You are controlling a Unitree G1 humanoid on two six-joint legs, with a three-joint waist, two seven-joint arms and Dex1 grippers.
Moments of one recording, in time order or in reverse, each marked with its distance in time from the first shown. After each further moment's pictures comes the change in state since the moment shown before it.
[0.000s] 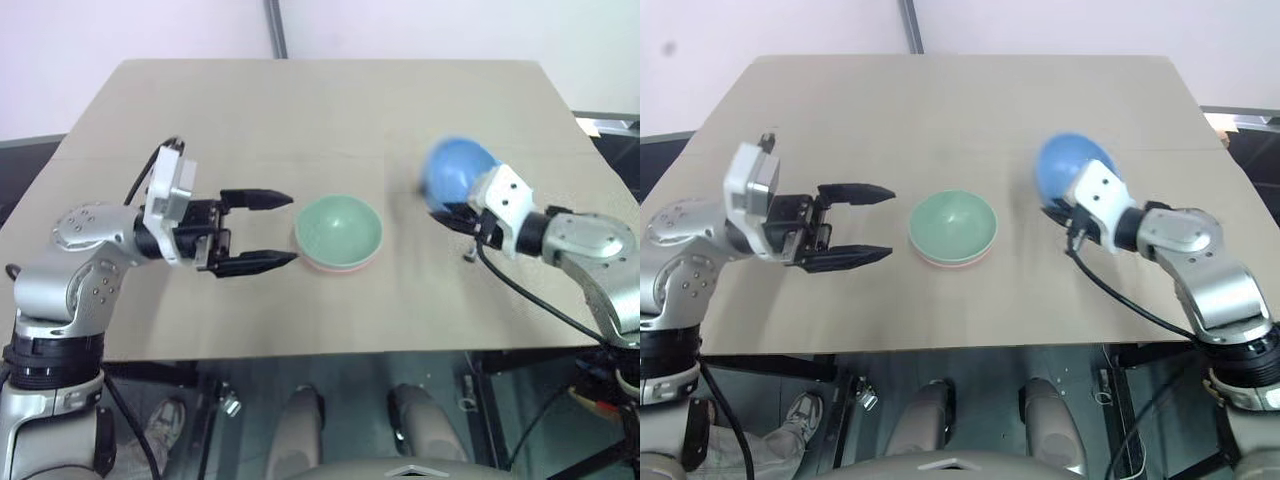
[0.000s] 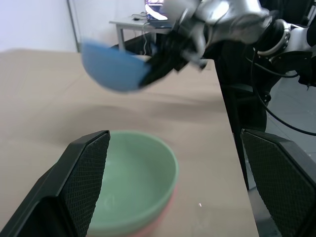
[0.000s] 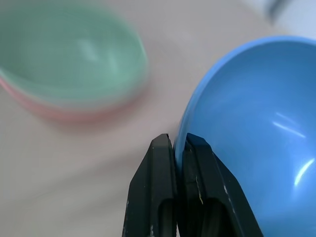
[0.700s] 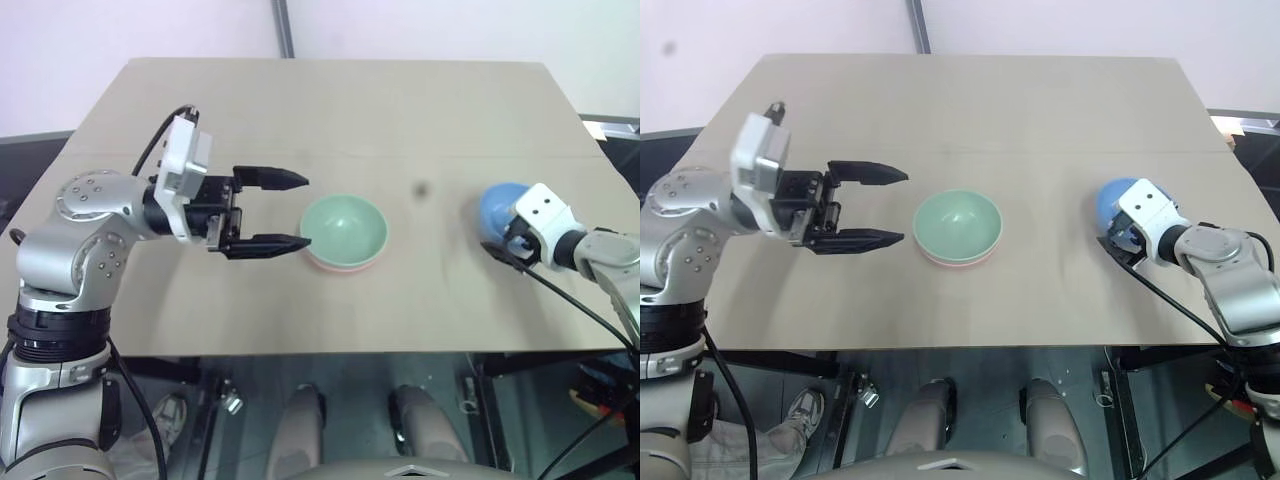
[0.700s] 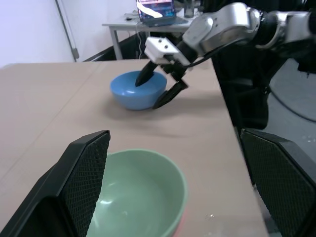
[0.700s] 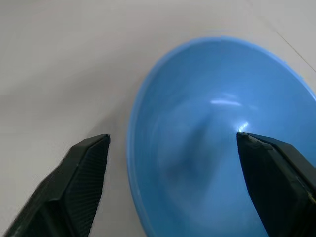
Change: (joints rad) left arm -0.218 0.005 -0.070 -0.004 -0.005 0.052 0.025; right arm 0.153 -0.180 -0.038 0.240 -0.143 0.154 -0.160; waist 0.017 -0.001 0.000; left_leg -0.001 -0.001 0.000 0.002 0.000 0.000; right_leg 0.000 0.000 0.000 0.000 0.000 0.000
